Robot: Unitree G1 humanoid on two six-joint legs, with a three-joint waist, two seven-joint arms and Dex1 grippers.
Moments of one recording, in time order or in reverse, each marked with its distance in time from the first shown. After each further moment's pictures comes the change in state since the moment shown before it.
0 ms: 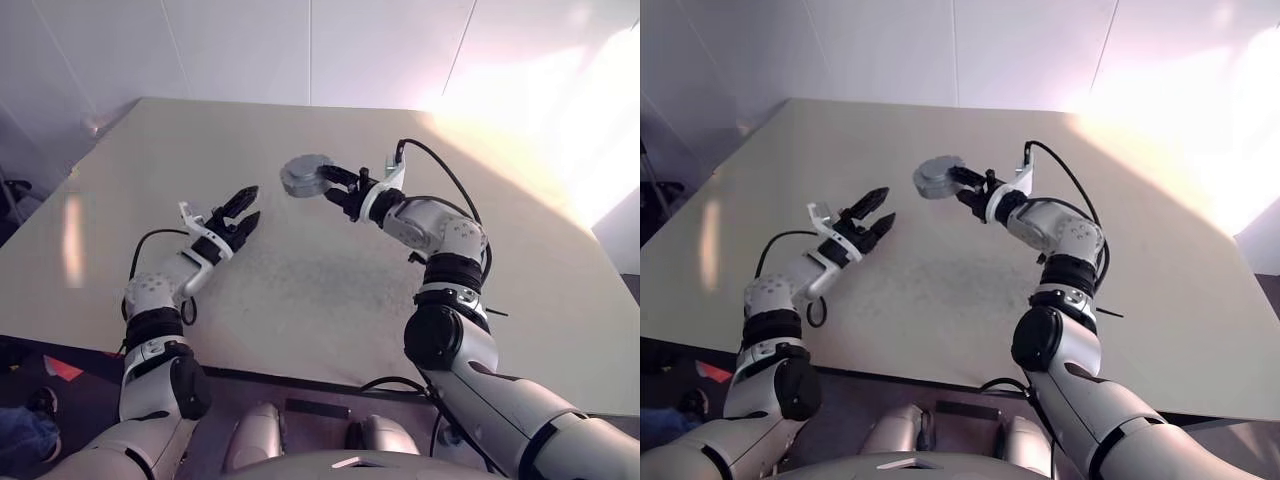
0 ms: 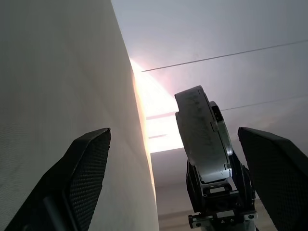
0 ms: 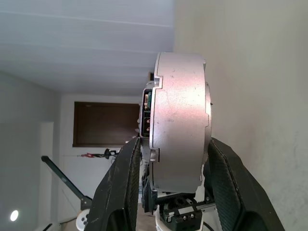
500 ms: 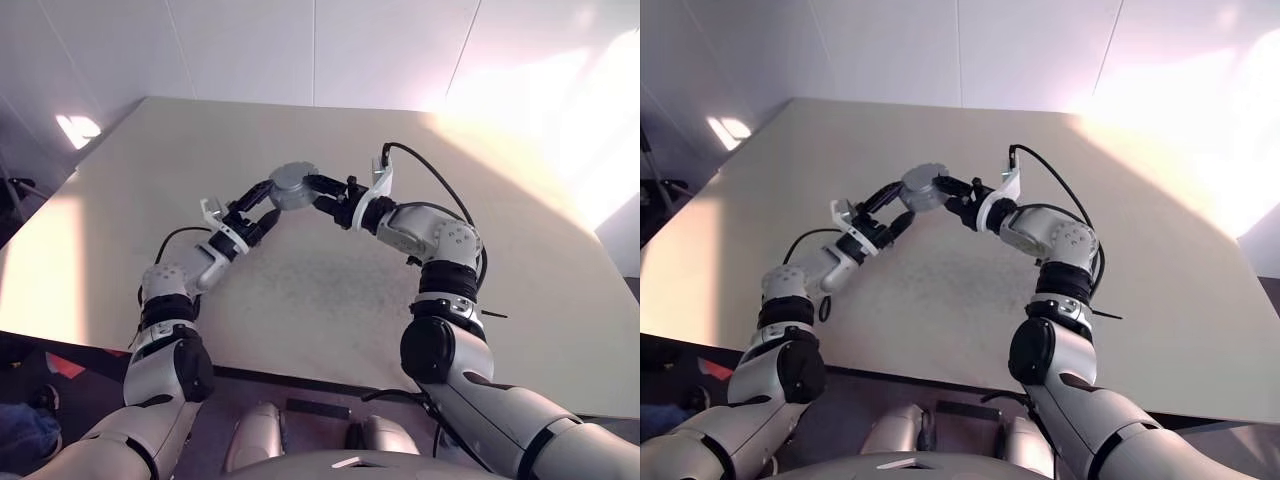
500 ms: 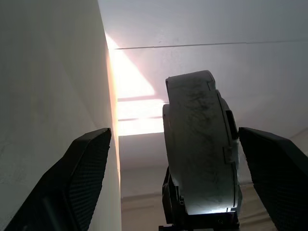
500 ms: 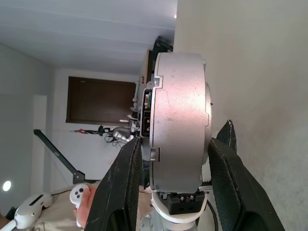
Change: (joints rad) left arm -0.103 -0.002 -0.054 0.201 0.006 0.015 -0.080; right arm 0.069 0.023 0.103 -0.084 0.049 0.042 0.000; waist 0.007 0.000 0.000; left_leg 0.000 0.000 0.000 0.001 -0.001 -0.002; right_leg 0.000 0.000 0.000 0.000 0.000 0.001
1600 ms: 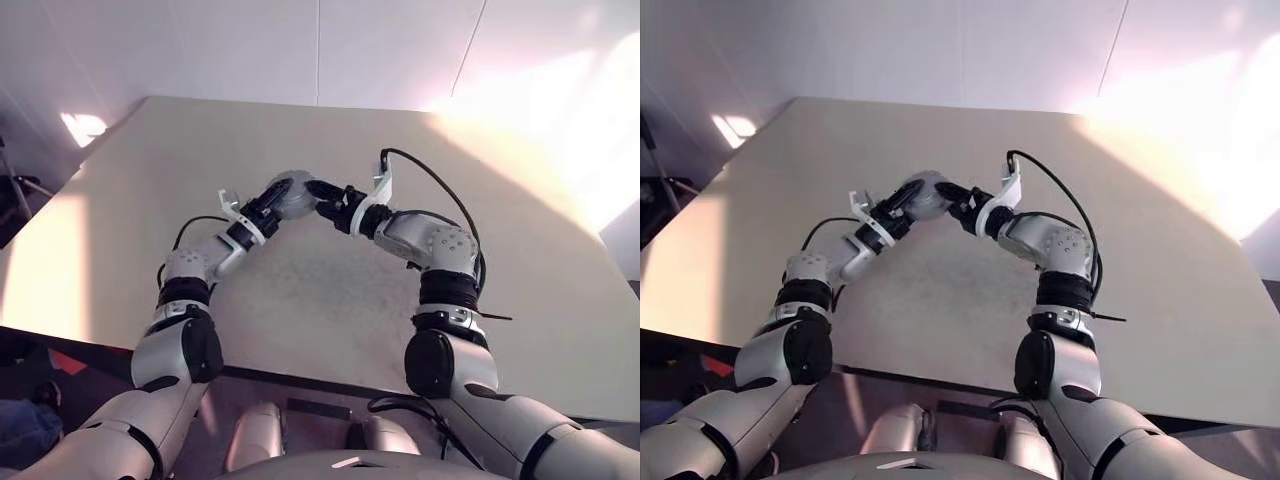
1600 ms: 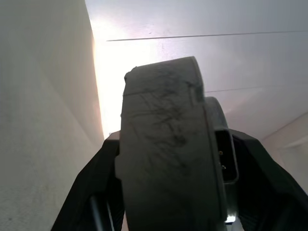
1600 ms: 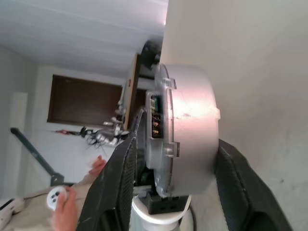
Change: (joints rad) left arm -0.098 -0.008 -0.030 0.155 0.103 -0.122 -0.090; right arm 0.074 -0.027 0.170 -0.066 -0.056 -0.155 0.079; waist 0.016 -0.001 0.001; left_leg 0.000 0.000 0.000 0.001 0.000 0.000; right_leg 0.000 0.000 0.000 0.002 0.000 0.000
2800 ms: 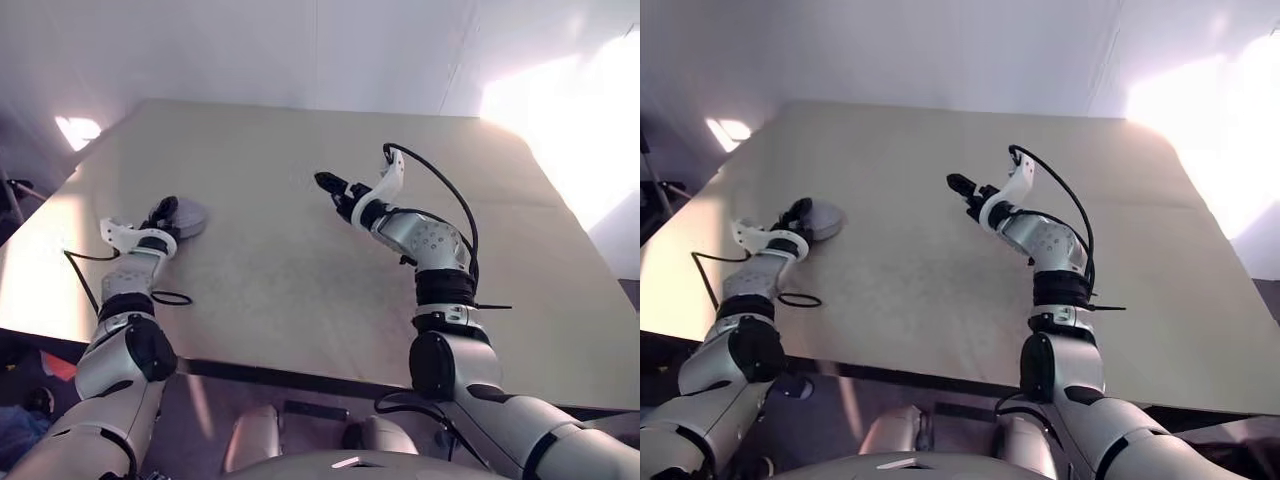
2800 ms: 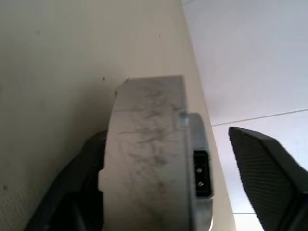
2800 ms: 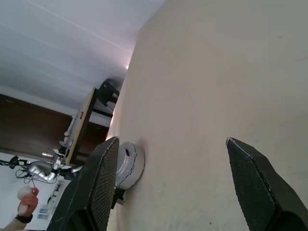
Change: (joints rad) left arm 0.058 0.272 0.212 0.137 0.142 -0.595 0.359; right arm -0.009 -0.037 0.136 0.068 -0.205 -0.257 0.122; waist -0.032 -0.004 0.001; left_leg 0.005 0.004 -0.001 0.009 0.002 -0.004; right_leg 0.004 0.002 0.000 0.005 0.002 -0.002
